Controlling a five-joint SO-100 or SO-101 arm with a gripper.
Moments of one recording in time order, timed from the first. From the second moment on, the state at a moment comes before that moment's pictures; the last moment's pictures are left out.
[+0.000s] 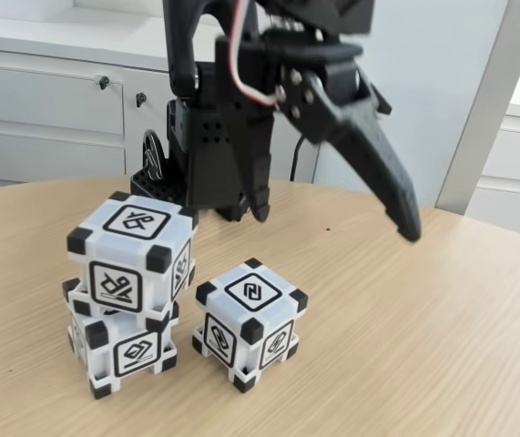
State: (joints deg) arm 1.1 124.4 120.0 83.0 -33.7
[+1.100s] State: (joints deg) arm 14.0 109.1 120.4 82.3 -34.9
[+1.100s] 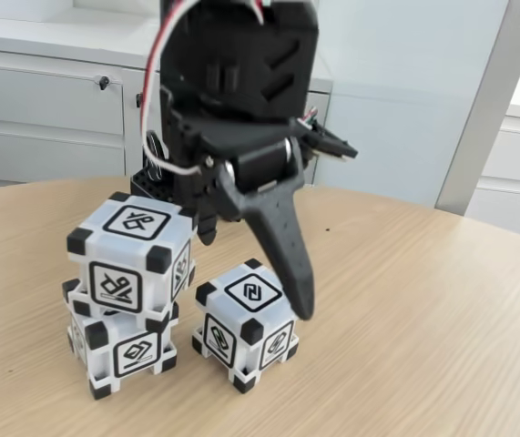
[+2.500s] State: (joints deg) arm 14.2 107.8 120.4 81.6 -27.2
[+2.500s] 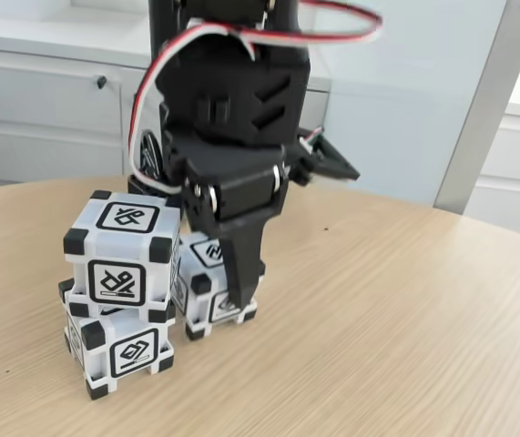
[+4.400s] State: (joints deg) arm 14.1 116.8 120.5 62.4 -14.2
